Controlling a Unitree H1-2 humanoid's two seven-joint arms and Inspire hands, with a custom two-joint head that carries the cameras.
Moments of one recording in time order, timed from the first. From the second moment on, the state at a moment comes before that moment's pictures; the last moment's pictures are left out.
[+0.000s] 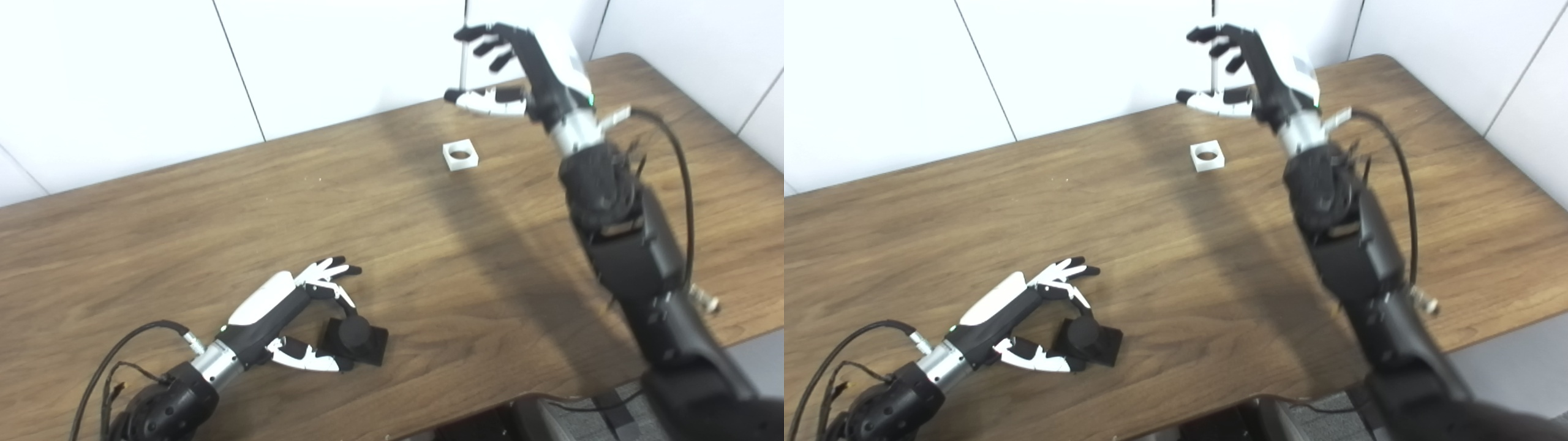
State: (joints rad) left arm -0.26 0.38 -0.44 0.05 0.32 -0.27 -0.39; right arm -0.50 -0.45 0.02 -0.14 -0.59 0.24 0.11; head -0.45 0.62
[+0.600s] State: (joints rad) left arm -0.26 0.38 -0.44 0.05 0.31 -0.28 -0.39; right arm -0.73 -0.63 0.24 0.22 -0.65 0.30 0.53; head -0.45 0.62
